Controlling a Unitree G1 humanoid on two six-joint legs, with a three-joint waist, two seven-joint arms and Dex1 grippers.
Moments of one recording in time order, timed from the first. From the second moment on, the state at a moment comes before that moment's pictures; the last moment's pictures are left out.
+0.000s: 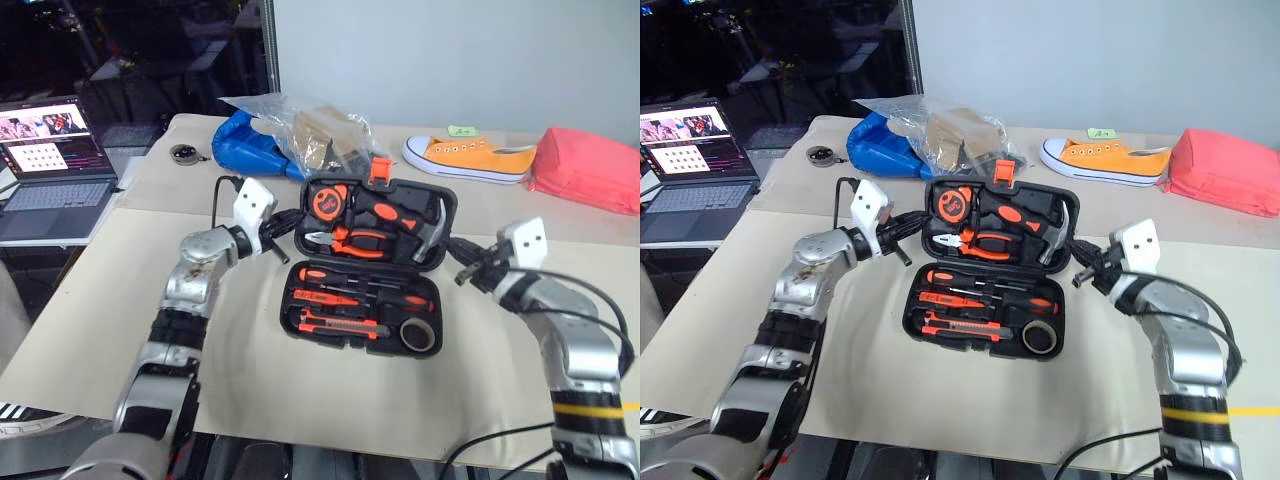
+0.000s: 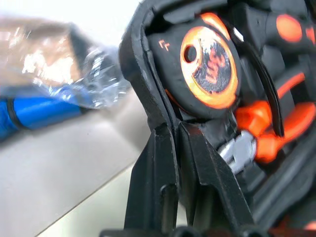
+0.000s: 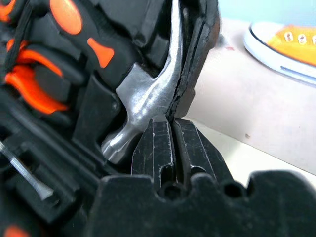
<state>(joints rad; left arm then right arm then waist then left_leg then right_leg) -0.65 0.39 -0.07 0.30 -0.13 0.08 -0.84 -0.13 -0.57 -0.23 -0.18 0.29 0.24 0.69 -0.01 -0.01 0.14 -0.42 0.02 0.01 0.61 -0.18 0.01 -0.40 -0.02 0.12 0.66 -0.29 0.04</state>
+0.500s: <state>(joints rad) -0.29 0.82 0.07 0.08 -0.36 0.19 -1.19 0.53 -0.76 -0.41 -0.29 0.04 -0.37 0.82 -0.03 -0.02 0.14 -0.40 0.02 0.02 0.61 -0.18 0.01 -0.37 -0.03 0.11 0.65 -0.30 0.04</state>
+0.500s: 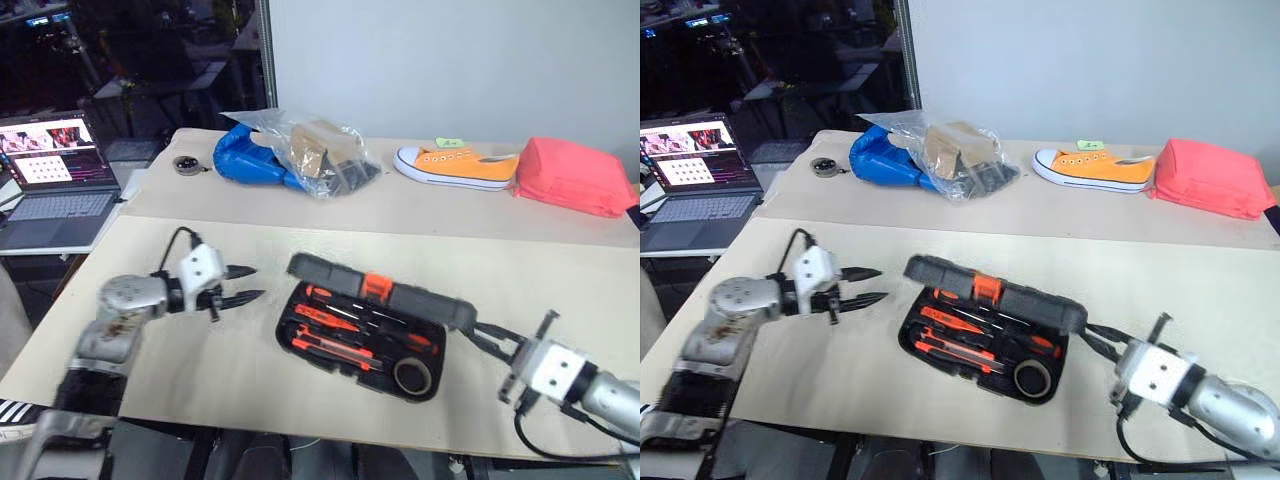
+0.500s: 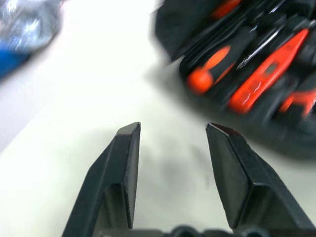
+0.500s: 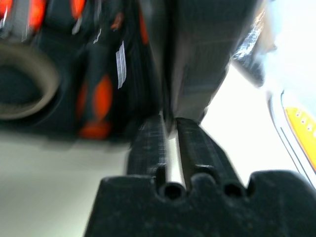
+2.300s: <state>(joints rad) -0.40 0.71 -0.24 -0.24 -0.46 0.51 -1.09 -0.10 -0.58 -0.01 -0.70 0.42 1.05 0.56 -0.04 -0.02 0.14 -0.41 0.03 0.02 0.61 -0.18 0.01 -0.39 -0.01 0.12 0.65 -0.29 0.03</state>
